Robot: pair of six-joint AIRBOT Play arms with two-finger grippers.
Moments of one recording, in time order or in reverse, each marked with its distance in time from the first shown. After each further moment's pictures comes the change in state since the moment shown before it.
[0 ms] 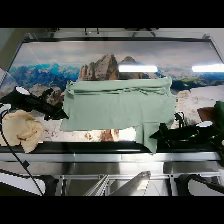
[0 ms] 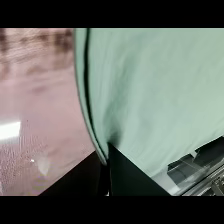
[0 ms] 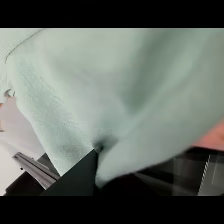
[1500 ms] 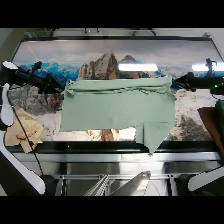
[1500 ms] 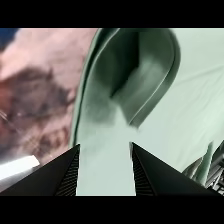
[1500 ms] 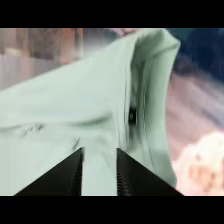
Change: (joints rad) left arm 0.092 -0.386 0.845 -0.139 -0.296 -0.149; right arm -0.244 -0.546 1.092 0.093 0.171 -0.269
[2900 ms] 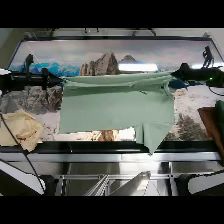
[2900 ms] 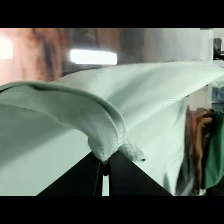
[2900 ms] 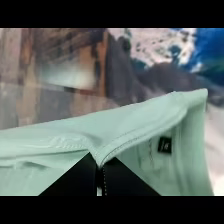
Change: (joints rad) left arm -0.018 0.191 -0.353 -0.362 0.293 0.313; right arm 0.171 0.117 -0.054 -0.028 -0.296 0.094
